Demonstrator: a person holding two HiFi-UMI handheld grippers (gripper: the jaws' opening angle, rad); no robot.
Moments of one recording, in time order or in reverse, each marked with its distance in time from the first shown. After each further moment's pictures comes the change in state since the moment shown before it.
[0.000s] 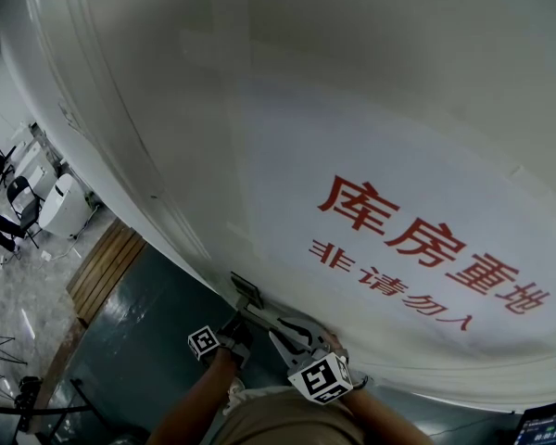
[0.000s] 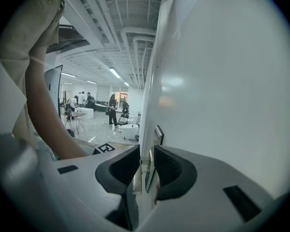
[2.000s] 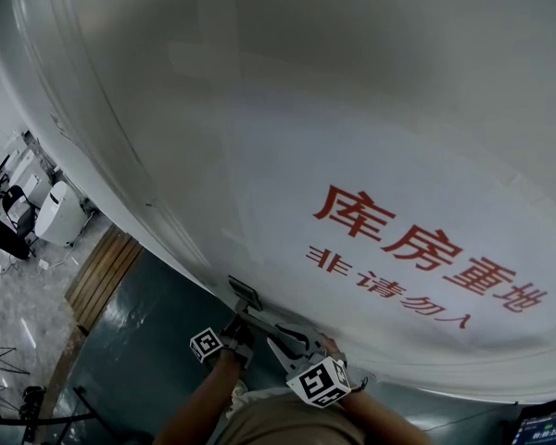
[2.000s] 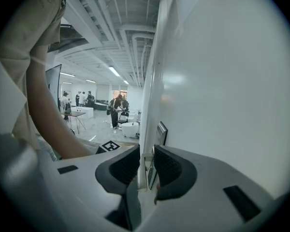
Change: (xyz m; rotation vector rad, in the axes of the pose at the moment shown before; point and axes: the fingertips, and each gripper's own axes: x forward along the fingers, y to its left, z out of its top) left arm 0.006 0.003 0.000 0.029 -0.002 0.024; right arm 0.001 0.012 -0.009 0.018 0.030 0.004
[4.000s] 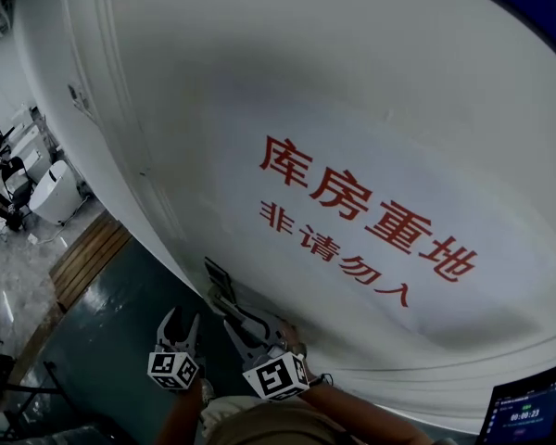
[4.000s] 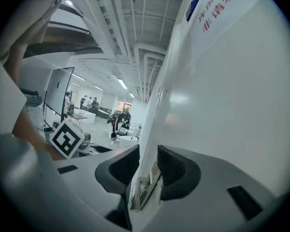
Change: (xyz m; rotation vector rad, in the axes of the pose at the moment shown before) left arm -0.095 -0.157 -0.002 1.129 -0.269 0.302; right arm -0.029 0.006 0.061 -0.135 -0.201 -0.018
